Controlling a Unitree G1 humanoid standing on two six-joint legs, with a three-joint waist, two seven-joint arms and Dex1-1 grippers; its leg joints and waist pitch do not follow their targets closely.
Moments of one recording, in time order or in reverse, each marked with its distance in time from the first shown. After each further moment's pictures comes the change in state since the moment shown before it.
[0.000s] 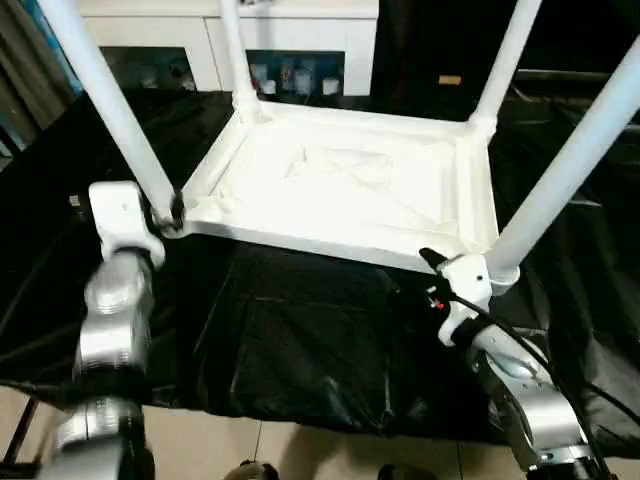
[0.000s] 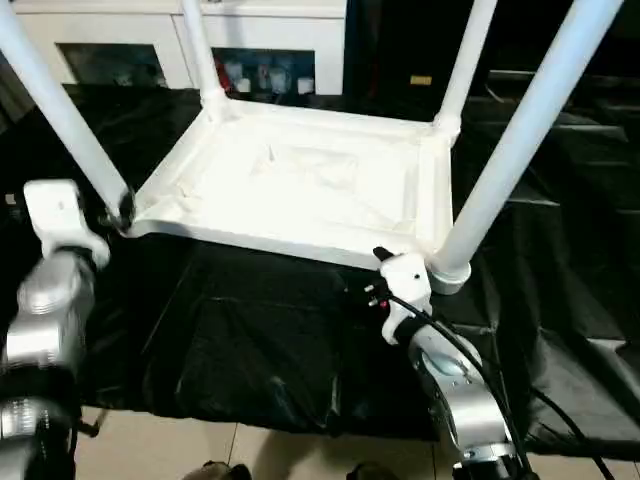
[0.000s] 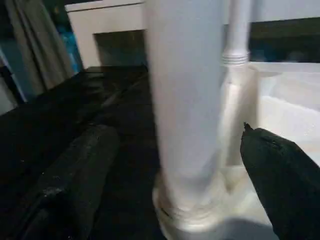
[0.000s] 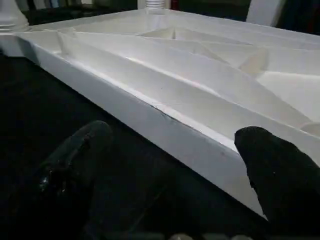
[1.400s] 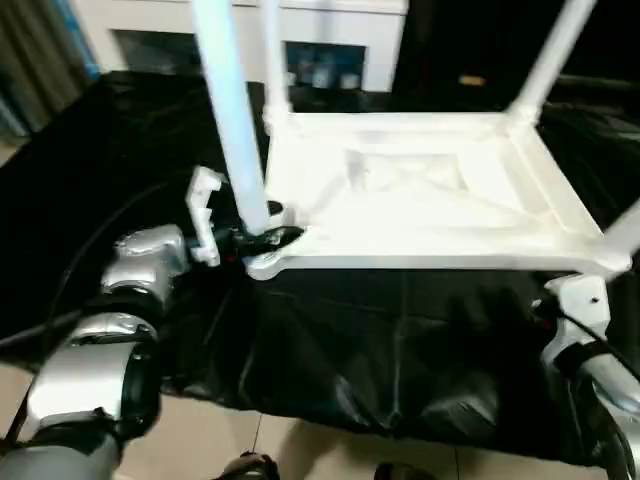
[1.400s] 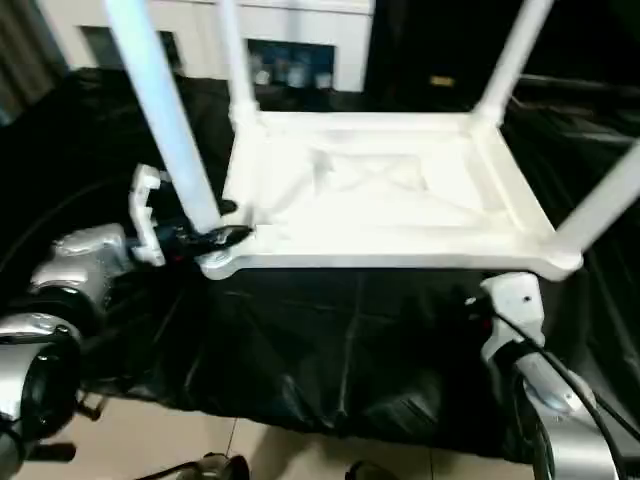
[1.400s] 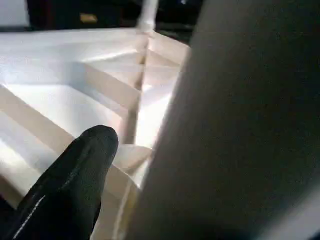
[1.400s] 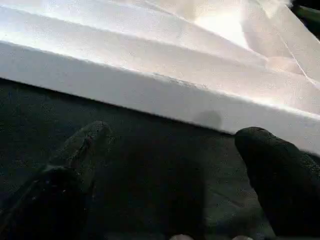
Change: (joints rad) left arm -0.316 0.015 -0.103 0.506 -0.108 -0.025 -1.129; right arm 0.135 -0.181 -0.271 -0.049 0.017 0.106 -0.077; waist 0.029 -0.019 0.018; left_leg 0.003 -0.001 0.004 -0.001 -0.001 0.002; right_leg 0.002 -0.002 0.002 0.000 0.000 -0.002
